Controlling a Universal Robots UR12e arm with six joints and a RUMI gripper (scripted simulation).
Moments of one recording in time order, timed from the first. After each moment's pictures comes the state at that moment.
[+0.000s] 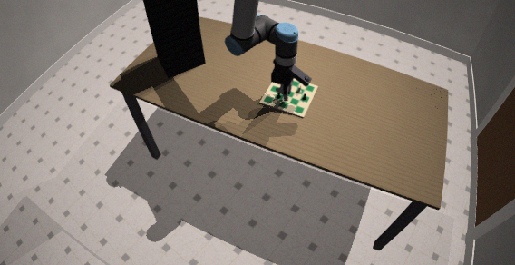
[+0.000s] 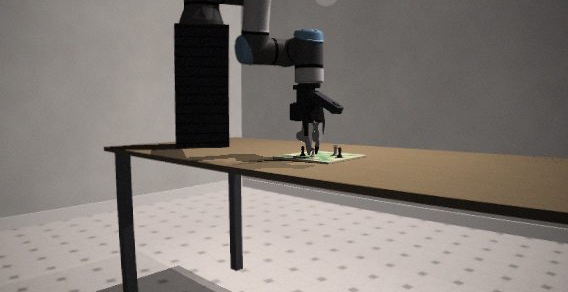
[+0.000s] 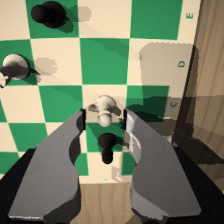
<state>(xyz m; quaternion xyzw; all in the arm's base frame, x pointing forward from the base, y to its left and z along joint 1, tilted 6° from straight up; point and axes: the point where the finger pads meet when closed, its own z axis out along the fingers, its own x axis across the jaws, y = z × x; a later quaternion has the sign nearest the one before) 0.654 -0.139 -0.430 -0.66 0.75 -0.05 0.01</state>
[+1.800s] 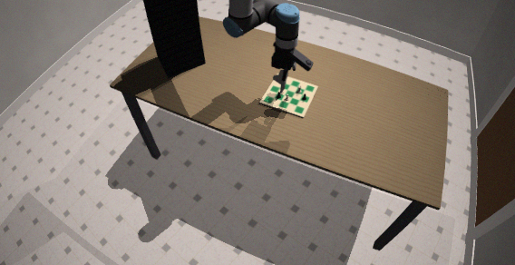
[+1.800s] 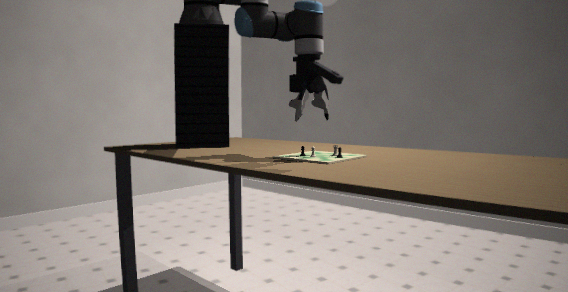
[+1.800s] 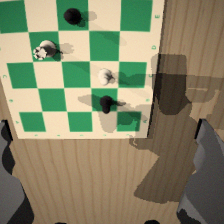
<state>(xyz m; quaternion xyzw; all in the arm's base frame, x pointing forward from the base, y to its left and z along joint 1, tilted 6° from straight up) 0.648 -0.133 -0.340 -0.66 0.75 -0.05 0.01</state>
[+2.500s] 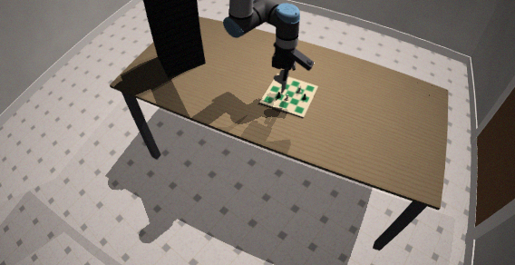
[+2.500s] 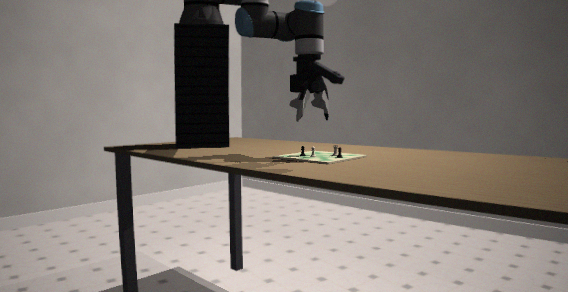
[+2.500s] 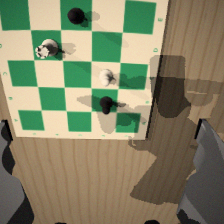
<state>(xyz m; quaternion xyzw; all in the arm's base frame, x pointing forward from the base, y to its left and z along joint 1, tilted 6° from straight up) 0.649 -0.131 -0.340 -0.68 0.73 -0.05 0.00</state>
